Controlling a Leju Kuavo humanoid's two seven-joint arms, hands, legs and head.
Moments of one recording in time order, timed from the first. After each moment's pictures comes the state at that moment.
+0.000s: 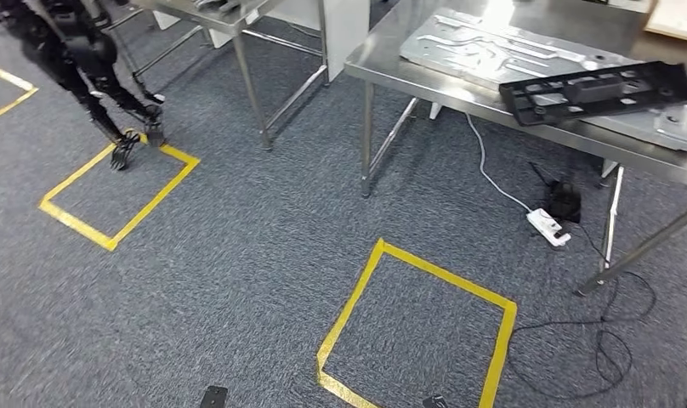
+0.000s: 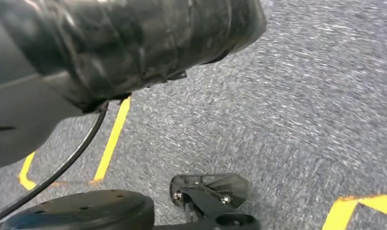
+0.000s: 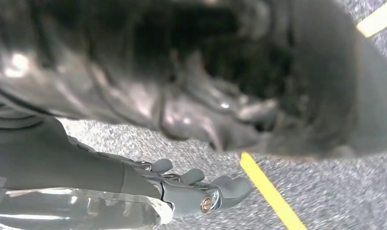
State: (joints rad) left arm -0.09 -0.07 -0.67 -0.27 0.52 0.57 -0.20; right arm -0.12 0.13 -0.74 -0.17 1.00 -0.30 -0.15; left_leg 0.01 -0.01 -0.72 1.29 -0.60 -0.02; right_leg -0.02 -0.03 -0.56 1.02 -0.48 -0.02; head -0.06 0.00
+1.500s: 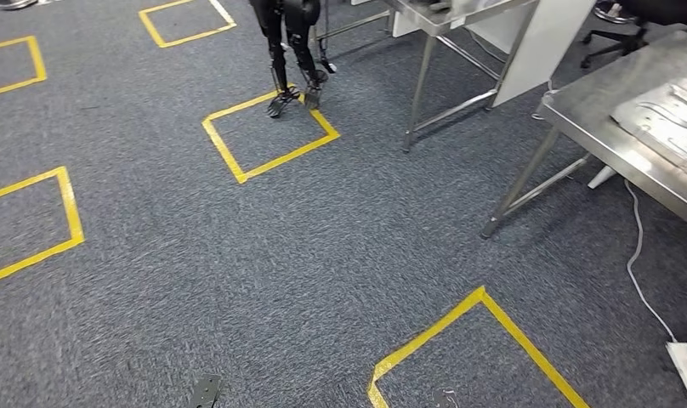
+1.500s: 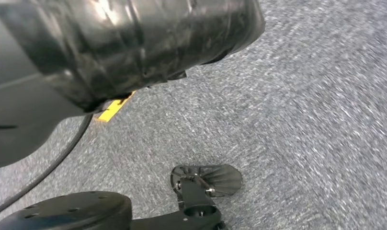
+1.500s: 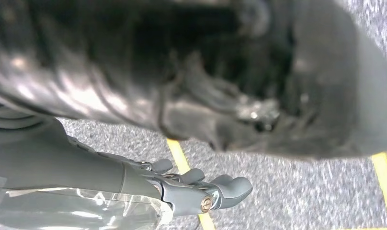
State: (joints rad) left arm -0.12 -0.06 -0.66 -0.27 0.54 0.46 -0.19; right arm -0.12 0.11 -0.75 -0.17 0.87 -0.43 -0.22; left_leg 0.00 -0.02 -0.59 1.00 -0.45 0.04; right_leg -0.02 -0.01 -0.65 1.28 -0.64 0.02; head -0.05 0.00
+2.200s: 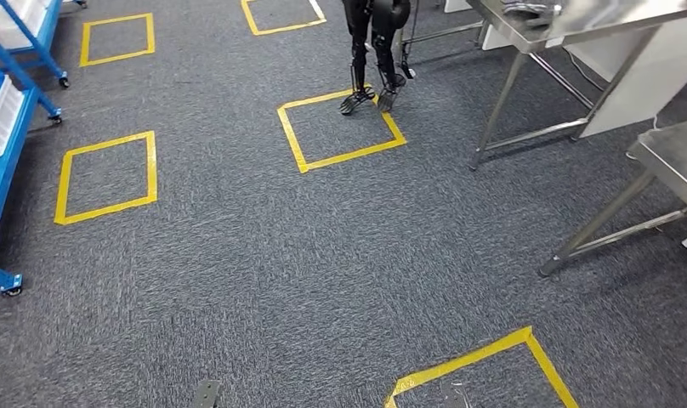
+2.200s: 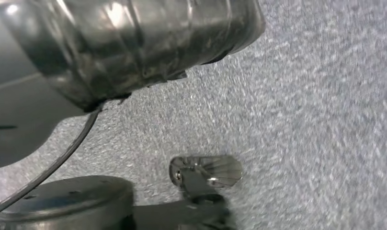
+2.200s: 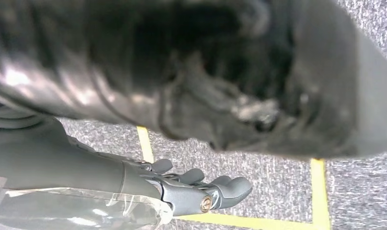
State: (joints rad) left arm -0.11 -0.07 -0.66 -0.27 0.60 0.48 -0.22; right arm -0.15 0.11 -0.77 -0.17 0.88 -0.43 -0.21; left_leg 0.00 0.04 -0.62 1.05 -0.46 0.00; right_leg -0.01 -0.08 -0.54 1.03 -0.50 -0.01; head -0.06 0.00
